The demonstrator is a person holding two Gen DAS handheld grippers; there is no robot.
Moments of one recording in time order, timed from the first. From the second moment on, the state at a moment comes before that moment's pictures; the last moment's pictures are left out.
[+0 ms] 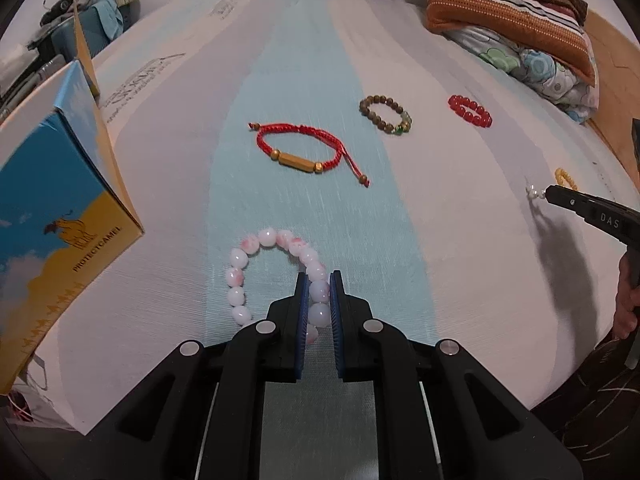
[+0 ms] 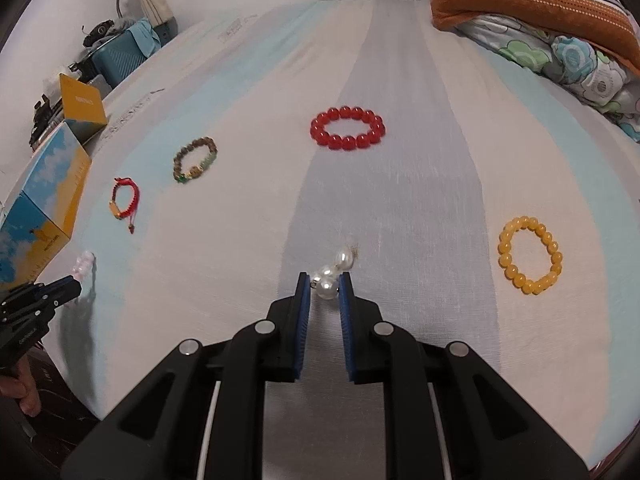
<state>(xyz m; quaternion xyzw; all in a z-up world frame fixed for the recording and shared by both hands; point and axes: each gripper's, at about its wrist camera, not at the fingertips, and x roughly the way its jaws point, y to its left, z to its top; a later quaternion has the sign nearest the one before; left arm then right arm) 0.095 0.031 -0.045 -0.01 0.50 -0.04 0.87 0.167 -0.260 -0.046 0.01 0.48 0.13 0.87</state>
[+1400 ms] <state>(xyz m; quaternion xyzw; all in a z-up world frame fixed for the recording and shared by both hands) 0.083 0.061 0.040 -0.01 0.46 -0.02 0.89 0.147 -0.202 0.046 0.00 0.43 0.17 0.89</state>
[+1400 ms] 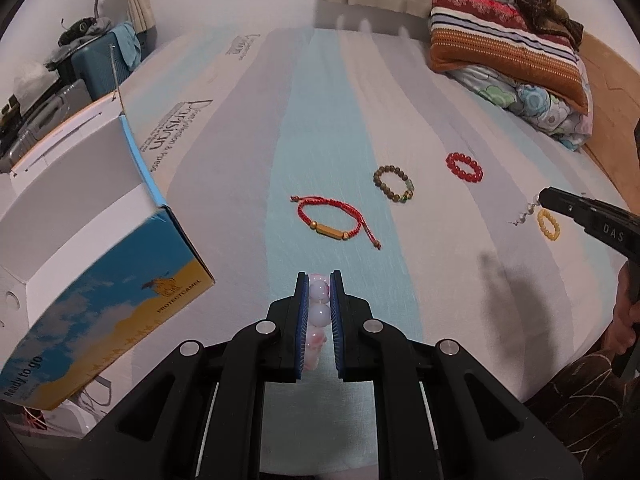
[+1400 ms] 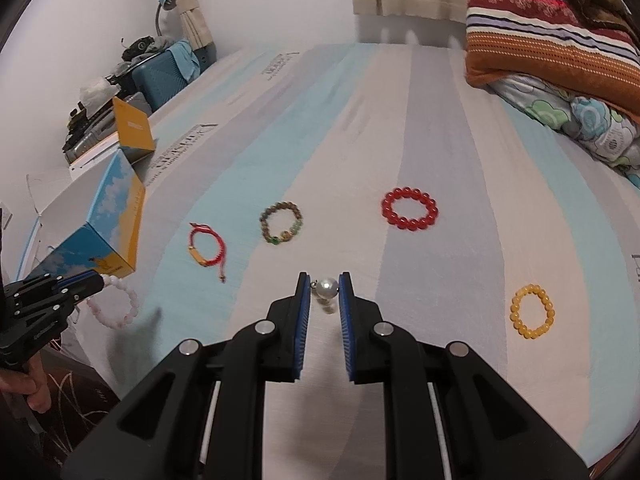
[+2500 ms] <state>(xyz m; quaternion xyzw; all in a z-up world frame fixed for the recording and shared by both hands) 0.052 0.241 0.125 -0.06 0.39 0.09 0.91 0.145 0.055 0.127 -0.06 0.38 0.32 0.87</state>
